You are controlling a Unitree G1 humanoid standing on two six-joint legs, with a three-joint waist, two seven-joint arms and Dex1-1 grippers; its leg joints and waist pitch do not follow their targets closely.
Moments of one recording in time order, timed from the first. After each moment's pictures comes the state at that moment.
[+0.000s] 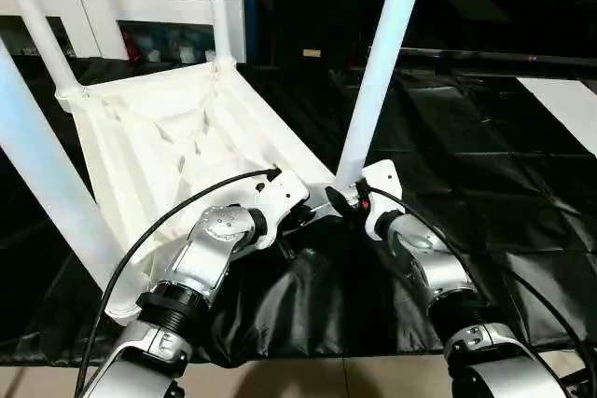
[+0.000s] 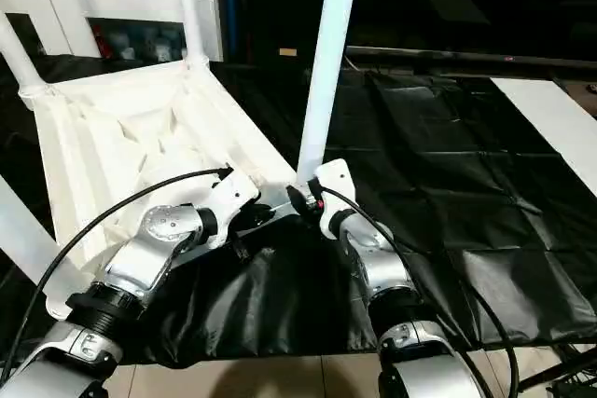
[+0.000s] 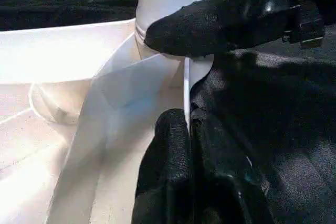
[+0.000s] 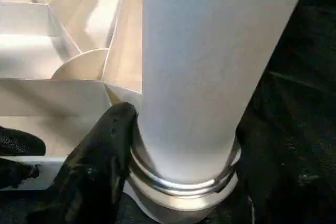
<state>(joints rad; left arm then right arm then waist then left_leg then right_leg) -0.52 0.14 -0.23 0.50 0.17 0.23 -0.73 -0.56 -0.05 0.01 0.83 0.01 -0.05 0.42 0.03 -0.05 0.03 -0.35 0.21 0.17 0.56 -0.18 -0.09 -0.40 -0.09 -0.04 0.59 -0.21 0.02</state>
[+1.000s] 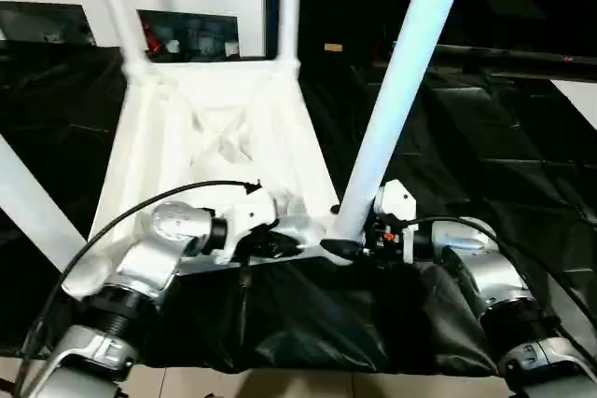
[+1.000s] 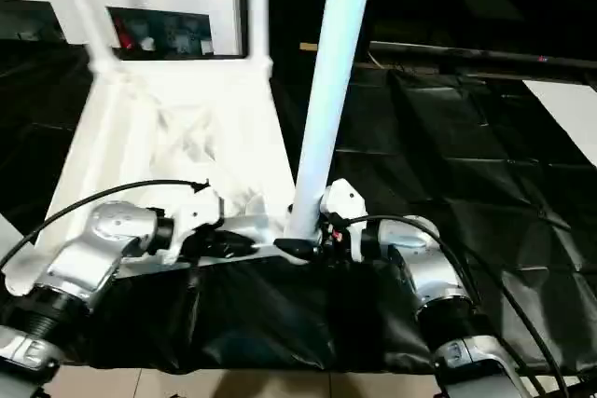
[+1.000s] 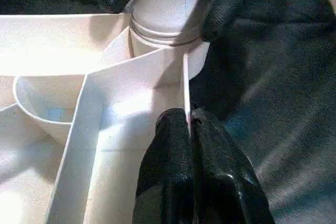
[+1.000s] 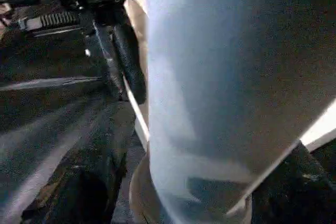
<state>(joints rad) -0.48 0.39 -0.27 0.42 0.01 0.10 -1.25 -0.45 -0.31 0.17 0.56 0.13 -0.07 1.18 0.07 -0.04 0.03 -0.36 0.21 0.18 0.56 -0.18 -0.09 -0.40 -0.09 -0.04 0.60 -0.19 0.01</state>
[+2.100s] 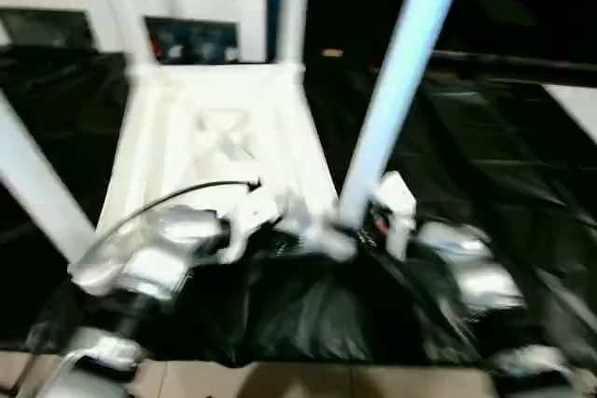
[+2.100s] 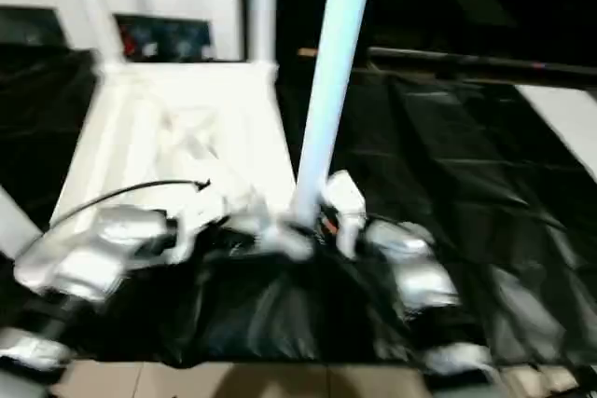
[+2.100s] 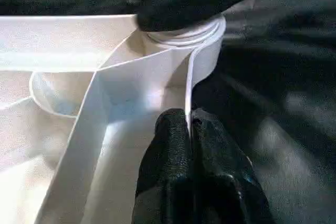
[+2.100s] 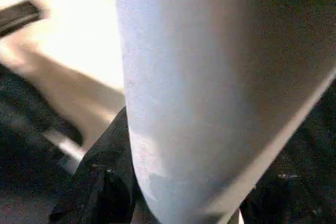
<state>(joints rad) -0.48 0.24 -0.26 0.44 0.09 0.20 -0.91 -0.46 -0.13 0.08 0.65 0.07 -0.01 0.63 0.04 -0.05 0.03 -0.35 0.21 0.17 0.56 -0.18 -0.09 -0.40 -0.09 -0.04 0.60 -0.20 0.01</state>
